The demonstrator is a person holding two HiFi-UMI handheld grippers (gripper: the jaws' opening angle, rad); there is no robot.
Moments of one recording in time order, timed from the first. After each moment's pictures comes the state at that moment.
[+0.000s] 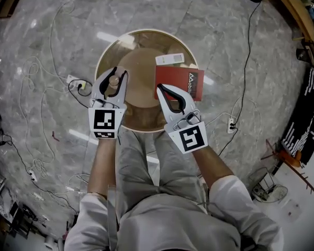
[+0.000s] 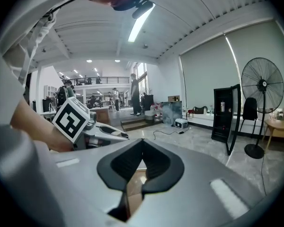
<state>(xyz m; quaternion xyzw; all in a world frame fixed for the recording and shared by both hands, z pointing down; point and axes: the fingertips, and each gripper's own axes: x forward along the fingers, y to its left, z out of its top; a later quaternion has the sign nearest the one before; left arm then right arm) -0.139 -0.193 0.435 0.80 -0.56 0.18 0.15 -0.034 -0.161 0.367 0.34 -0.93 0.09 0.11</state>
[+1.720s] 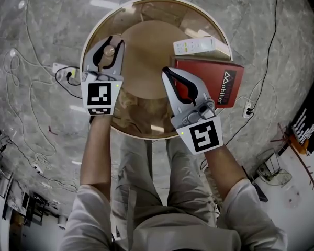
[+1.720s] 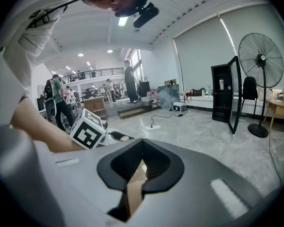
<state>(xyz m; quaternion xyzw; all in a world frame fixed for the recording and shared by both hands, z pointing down) -0.178 -0.271 0.711 0.81 -0.52 0.22 0.16 -0.067 -0.218 0.601 0.35 -0.91 0.16 0.16</state>
